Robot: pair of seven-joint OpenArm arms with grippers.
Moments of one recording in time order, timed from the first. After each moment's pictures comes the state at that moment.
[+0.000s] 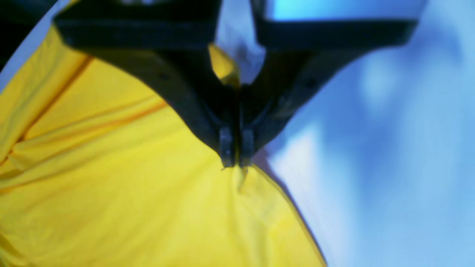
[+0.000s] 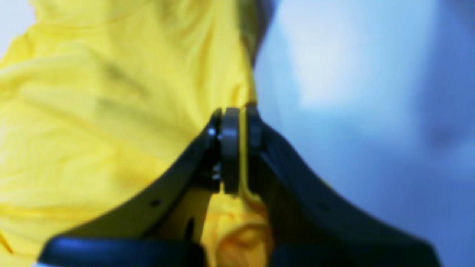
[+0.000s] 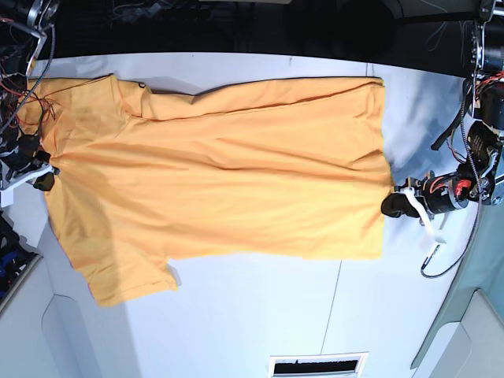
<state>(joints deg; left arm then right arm) -18.6 -31.4 6.4 48.2 -40.5 -37.8 37.6 8.1 20.8 26.4 54.2 20.3 31.7 -30.9</state>
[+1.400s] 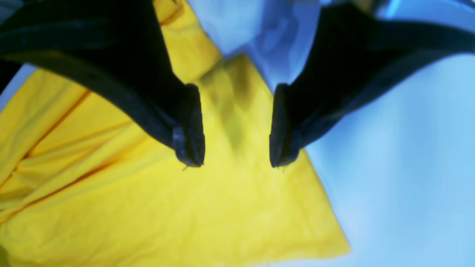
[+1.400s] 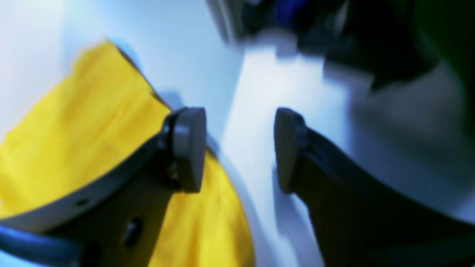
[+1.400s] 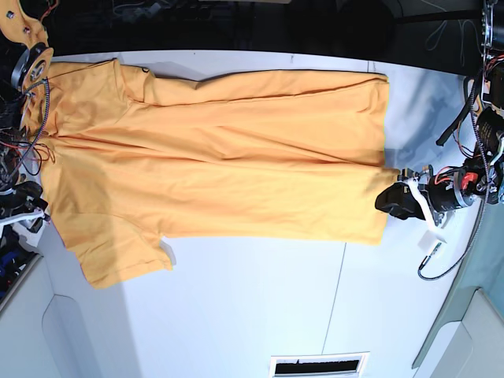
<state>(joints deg) -13.3 -33.9 6.5 59.5 -40.6 -37.9 36.7 25.9 21.3 27.2 28.2 6.6 21.2 -10.6</state>
